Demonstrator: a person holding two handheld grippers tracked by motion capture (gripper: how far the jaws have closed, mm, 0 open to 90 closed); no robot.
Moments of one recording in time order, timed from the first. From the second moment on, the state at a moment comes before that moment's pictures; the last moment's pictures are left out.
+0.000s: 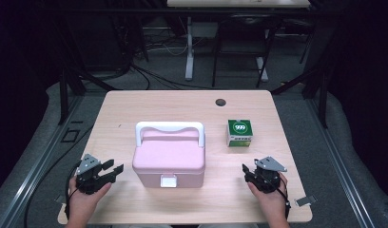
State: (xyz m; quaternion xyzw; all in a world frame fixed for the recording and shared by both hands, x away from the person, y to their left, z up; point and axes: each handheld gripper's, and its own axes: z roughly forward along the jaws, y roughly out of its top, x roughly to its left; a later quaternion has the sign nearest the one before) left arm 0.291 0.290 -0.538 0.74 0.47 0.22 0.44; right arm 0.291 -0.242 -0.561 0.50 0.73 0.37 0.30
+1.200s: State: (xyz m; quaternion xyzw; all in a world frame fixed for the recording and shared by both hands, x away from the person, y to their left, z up) left arm 0.296 0.280 -0.501 0.75 0.45 0.18 0.45; right arm 0.293 -0.226 -0.533 0.49 0.73 0.39 0.27
